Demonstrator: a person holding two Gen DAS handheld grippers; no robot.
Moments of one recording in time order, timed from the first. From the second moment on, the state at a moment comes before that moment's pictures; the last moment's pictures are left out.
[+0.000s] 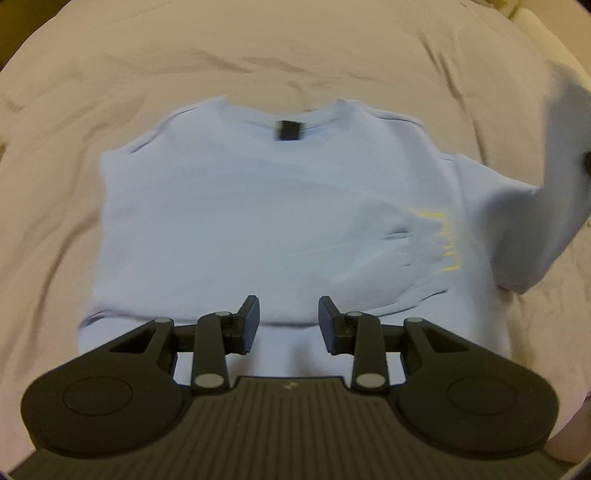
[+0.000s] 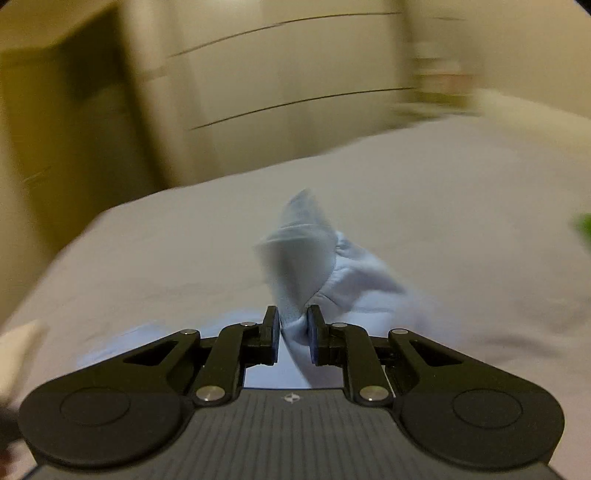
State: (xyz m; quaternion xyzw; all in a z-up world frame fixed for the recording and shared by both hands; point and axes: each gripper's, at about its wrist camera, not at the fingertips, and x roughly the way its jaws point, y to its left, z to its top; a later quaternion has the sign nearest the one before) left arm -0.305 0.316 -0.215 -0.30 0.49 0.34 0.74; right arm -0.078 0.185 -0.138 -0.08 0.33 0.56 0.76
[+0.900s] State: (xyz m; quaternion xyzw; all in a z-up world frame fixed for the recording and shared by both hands) left arm -0.291 0.382 -0.335 -0.56 0.39 0.24 0.69; right arm -0.097 0.128 -0.282 -0.09 0.55 0.32 0.76
